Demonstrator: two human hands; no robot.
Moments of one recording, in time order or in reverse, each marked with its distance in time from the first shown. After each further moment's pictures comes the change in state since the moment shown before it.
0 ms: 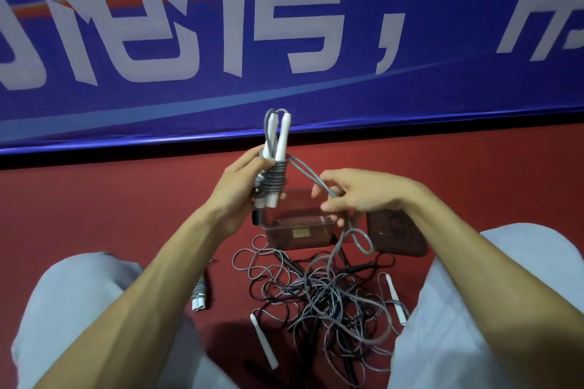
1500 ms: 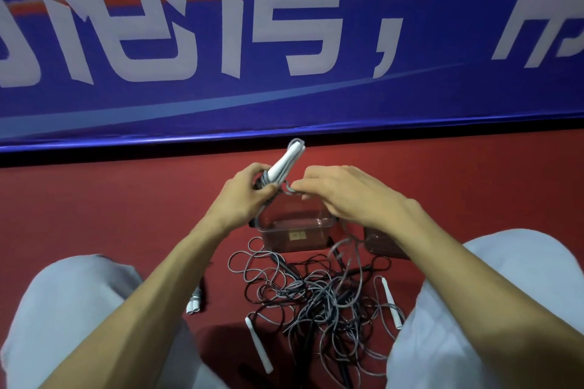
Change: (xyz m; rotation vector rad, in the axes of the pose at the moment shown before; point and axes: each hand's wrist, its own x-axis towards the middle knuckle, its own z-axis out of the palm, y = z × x) left_hand 0.014 -0.019 -0.015 0.839 0.083 0.176; right_hand -0.003 -0.015 0.017 -0.876 0.419 -0.494
